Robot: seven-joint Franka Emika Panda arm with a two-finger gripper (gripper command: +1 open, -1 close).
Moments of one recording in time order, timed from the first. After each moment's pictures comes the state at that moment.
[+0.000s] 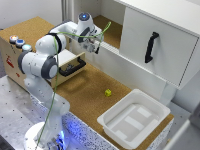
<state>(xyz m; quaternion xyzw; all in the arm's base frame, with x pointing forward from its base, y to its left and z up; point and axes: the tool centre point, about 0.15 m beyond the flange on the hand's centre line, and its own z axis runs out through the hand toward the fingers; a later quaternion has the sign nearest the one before) 0.577 0.166 0.484 -0.94 -0.09 -0.31 0.09</state>
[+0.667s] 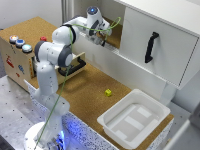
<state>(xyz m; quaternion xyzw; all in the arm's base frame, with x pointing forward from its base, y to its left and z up) 0.676 0.175 0.472 -0.96 -0.06 -0.28 0.06</state>
